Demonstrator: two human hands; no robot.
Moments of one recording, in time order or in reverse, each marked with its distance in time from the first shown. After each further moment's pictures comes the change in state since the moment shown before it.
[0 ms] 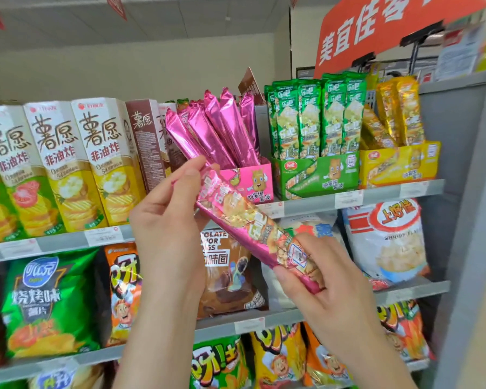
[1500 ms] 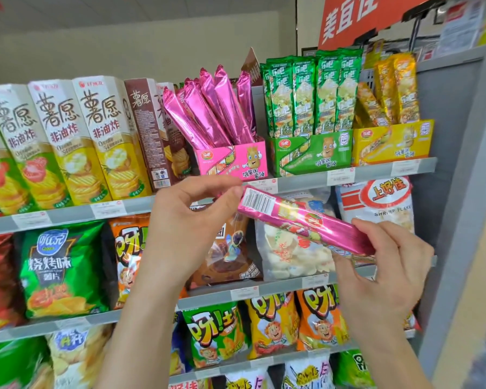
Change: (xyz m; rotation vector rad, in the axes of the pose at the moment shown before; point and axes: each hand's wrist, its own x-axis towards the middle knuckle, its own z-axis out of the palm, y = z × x) left_hand -0.032 0.011 -0.015 0.577 -0.338 0.052; right_hand -0.031 0.032 -0.019 -0.231 0.639 -0.119
